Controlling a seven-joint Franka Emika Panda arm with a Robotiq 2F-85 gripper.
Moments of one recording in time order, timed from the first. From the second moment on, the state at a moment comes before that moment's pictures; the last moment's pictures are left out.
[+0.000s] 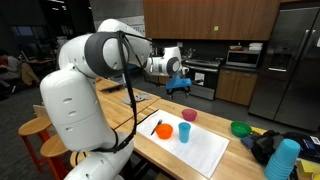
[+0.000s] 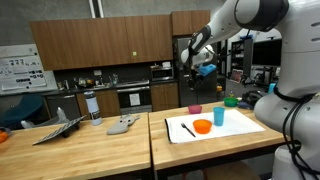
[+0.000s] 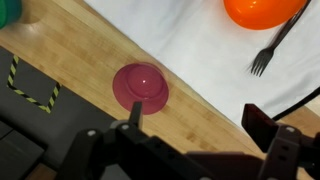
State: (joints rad) arm -1.45 -0.12 1.46 -2.07 0.01 2.27 -0.46
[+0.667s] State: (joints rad) arm -1.11 -0.10 1.01 -2.15 0.17 2.14 -0.49
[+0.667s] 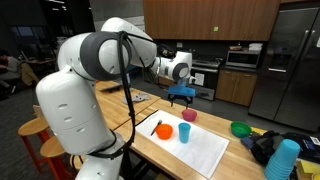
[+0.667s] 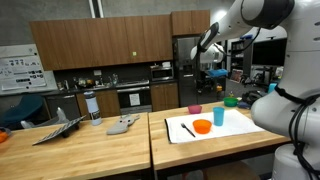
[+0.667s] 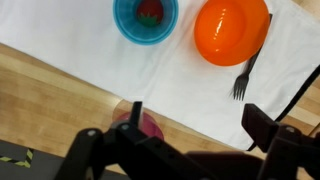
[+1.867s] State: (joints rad) arm -0.25 -0.05 0.14 -2.17 0.12 2.12 -0.36
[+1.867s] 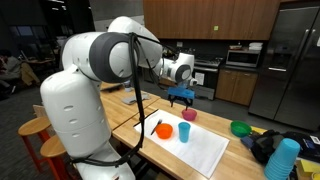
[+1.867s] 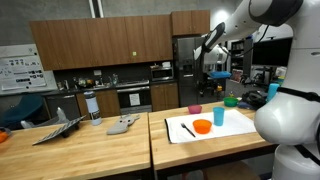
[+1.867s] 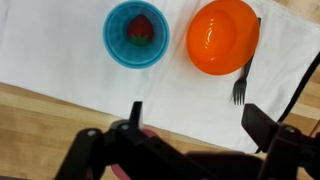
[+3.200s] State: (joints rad) arm -0.12 -0.03 -0.05 -2.22 0.16 2.17 -0.15
